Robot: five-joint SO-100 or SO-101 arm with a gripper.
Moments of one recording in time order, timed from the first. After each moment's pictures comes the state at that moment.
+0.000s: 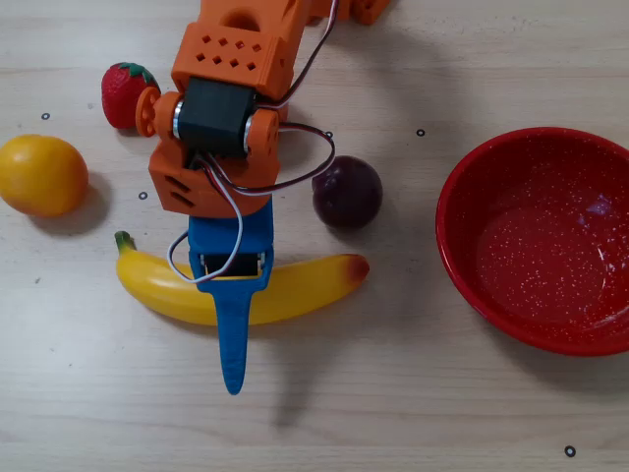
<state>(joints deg) -13.6 42.8 47.5 75.0 24.6</state>
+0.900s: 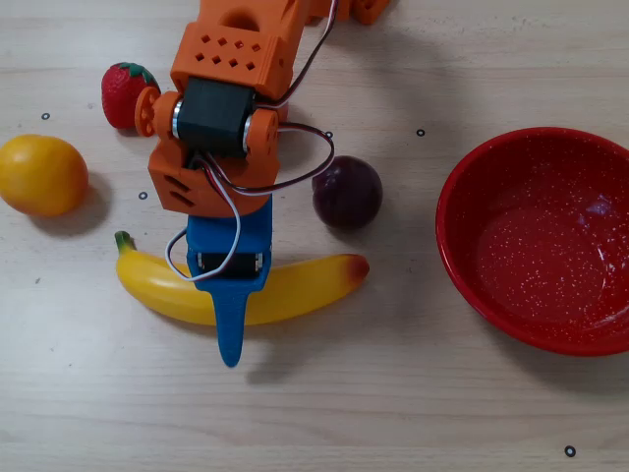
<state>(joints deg) -13.7 42.8 47.5 75.4 22.2</state>
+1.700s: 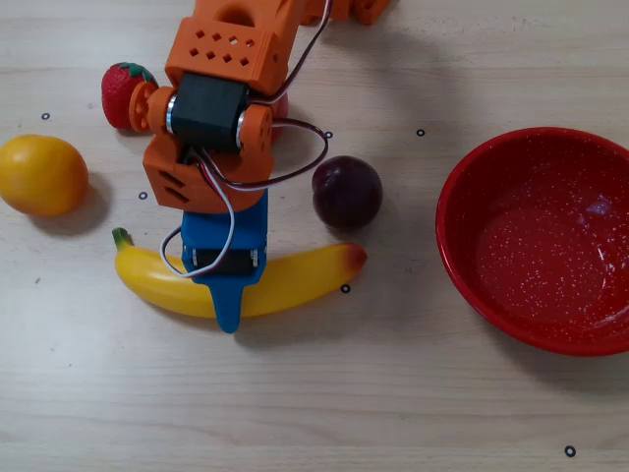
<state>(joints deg) -14.5 43.5 49.9 74.3 23.3</state>
